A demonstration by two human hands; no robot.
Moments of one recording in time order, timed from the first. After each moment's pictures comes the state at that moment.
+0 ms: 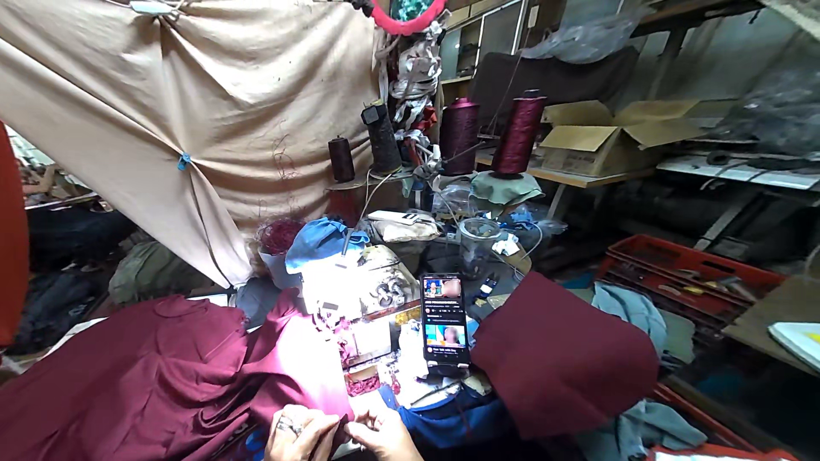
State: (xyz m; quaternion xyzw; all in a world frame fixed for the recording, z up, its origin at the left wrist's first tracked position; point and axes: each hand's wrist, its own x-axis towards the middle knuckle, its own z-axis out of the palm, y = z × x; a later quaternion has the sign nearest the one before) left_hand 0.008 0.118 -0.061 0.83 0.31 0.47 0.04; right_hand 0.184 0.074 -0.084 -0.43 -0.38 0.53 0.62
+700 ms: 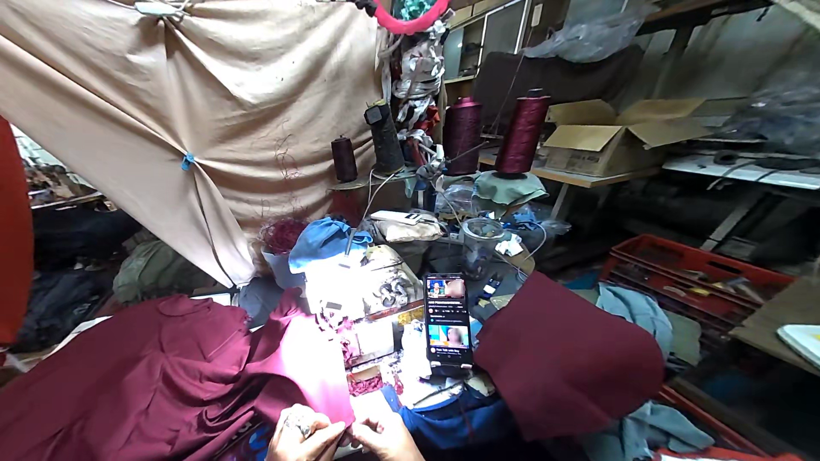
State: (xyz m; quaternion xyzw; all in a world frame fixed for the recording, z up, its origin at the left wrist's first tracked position) left_hand 0.000 0.124 -0.062 0.86 0.26 0.44 0.03; right_hand 0.184 0.071 -0.086 -0.42 -0.41 0.54 0.60
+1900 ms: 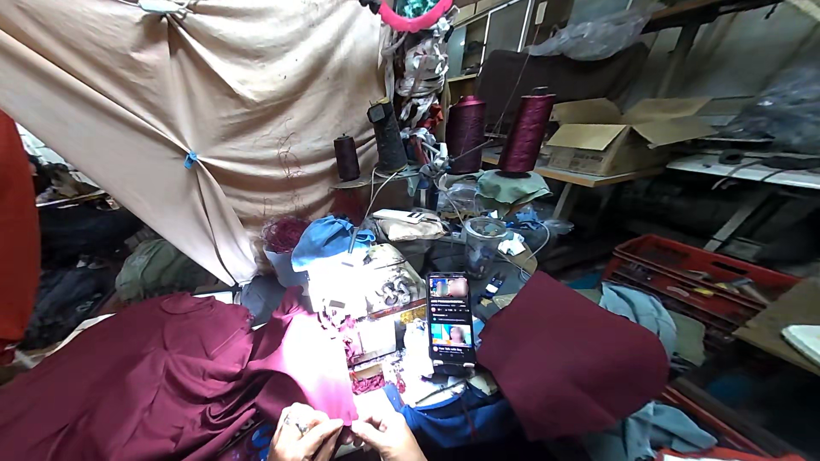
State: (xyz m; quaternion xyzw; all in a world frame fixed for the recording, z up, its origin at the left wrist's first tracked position) left_hand -0.003 0.128 -0.073 0.84 0.27 0.46 0.06; right_hand 0.180 0.070 -0.087 -0.42 -0.37 0.56 0.61
